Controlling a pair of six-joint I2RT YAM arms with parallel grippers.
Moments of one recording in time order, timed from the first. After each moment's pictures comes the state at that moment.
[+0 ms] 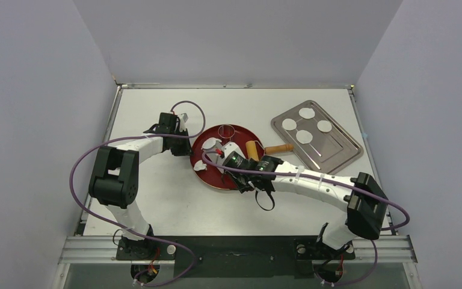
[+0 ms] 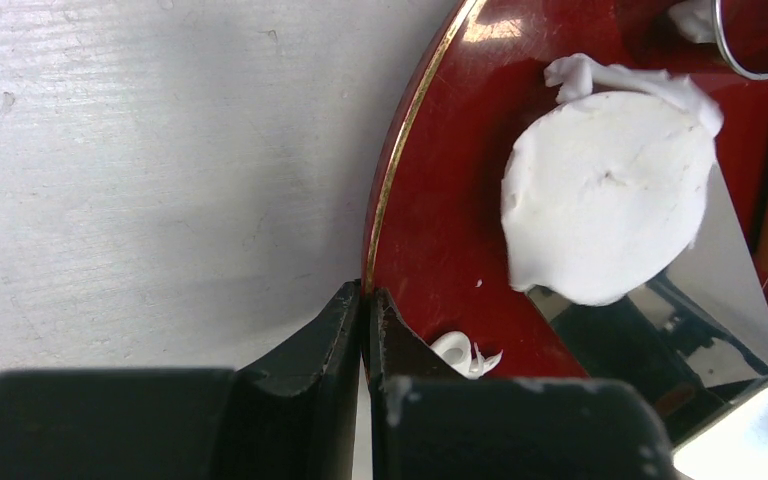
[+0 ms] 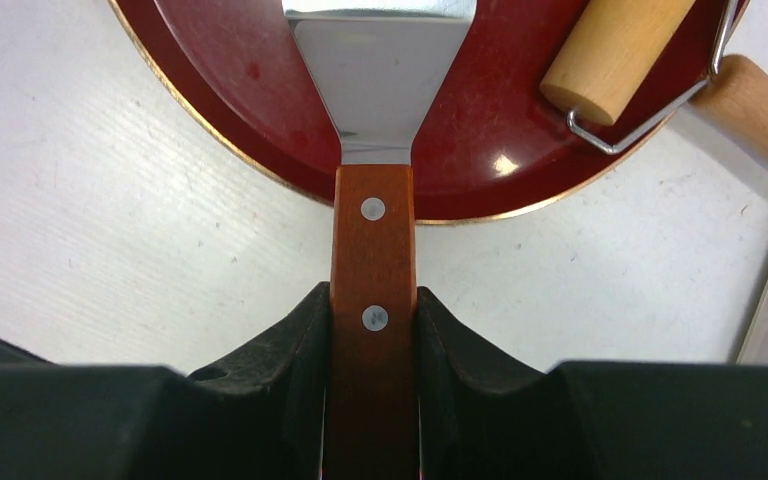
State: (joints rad) left arm -0.21 1.77 1.04 -0.27 0.25 -0.33; right arm 1.06 1.56 1.17 -0.70 0.32 0.27
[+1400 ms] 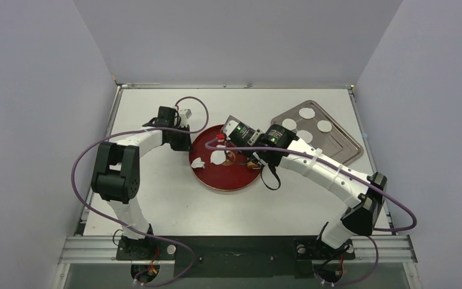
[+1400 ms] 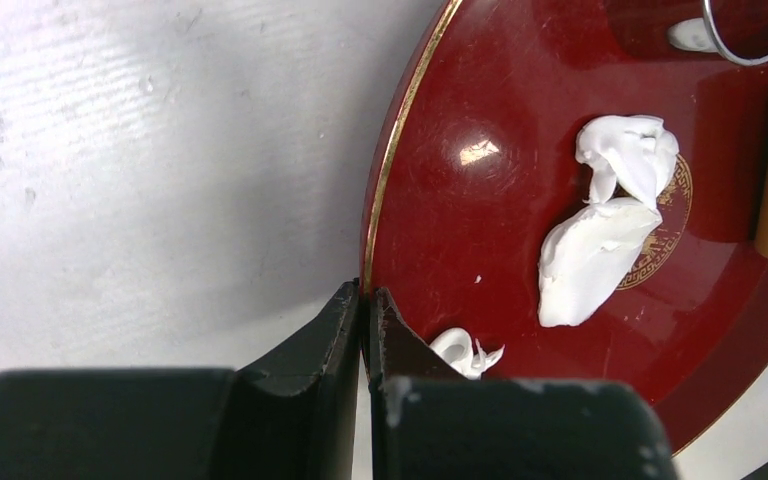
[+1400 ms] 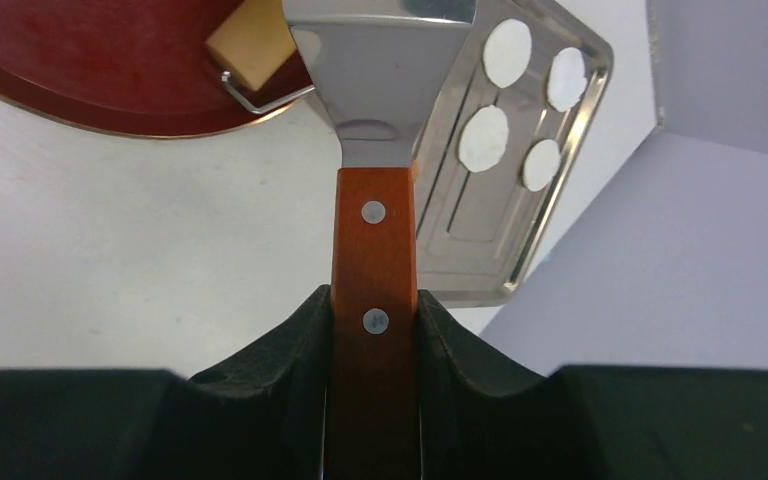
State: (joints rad) left arm -0.19 1.81 1.13 -0.34 0.32 -0.18; right arm 0.98 1.58 1.65 -1.24 0.54 -0.15
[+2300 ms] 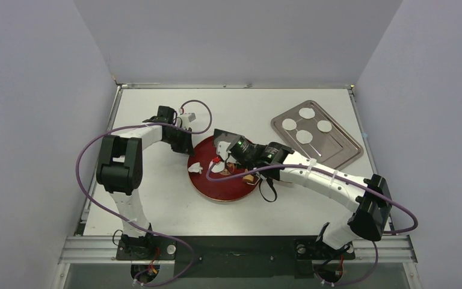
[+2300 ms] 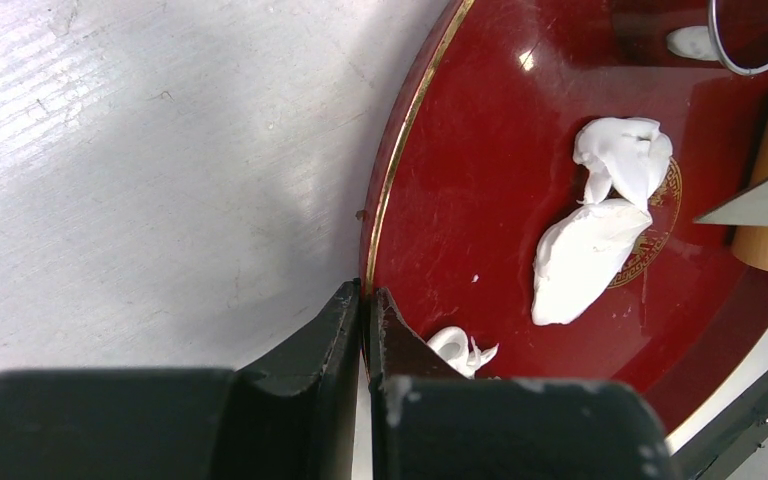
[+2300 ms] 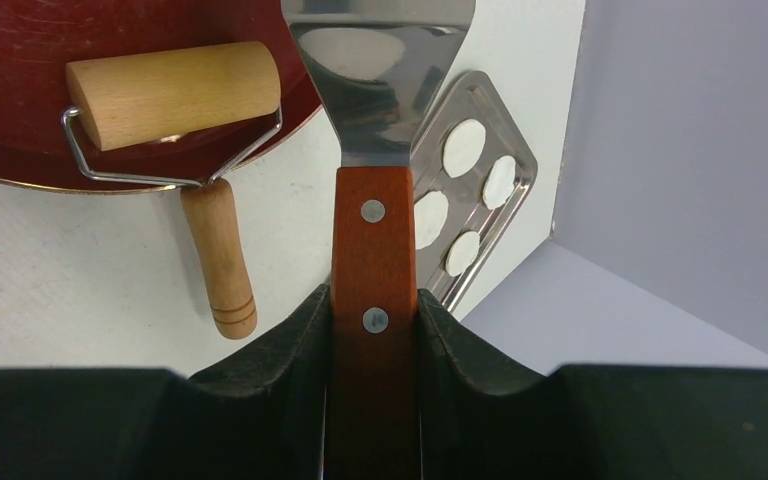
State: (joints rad) left arm -0.15 1.93 1.23 -0.47 0.51 0.04; right arm 1.00 1.51 1.32 -0.86 0.56 -0.59
